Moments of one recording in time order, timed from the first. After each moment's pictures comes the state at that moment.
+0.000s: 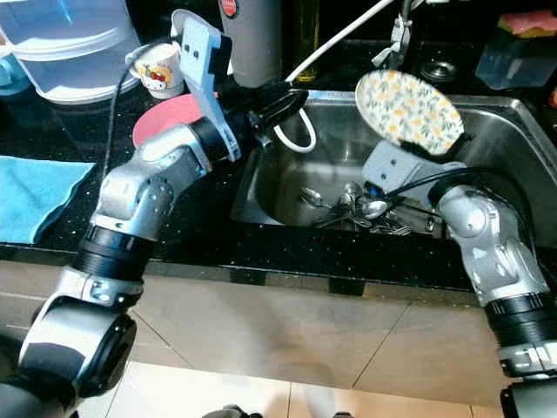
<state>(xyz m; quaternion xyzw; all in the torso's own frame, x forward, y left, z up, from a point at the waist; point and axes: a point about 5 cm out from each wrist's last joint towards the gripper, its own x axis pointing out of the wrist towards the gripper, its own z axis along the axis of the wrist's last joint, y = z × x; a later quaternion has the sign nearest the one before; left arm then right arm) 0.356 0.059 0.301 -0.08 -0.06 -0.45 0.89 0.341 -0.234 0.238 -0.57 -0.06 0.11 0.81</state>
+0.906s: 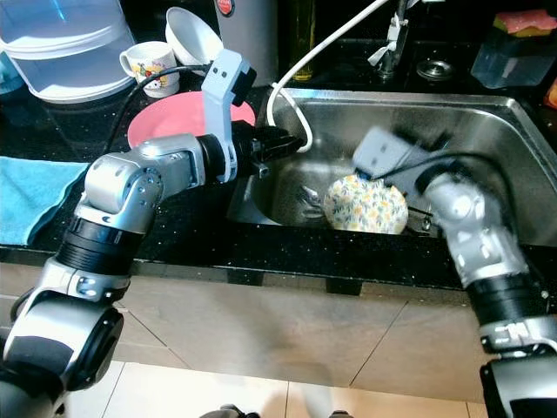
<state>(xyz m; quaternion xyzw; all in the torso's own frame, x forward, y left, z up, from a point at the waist) 0.353 0.066 0.287 -0.01 0.03 -0.44 0.90 0.352 -0.230 0.282 -0.52 -0.17 0.03 0.84</state>
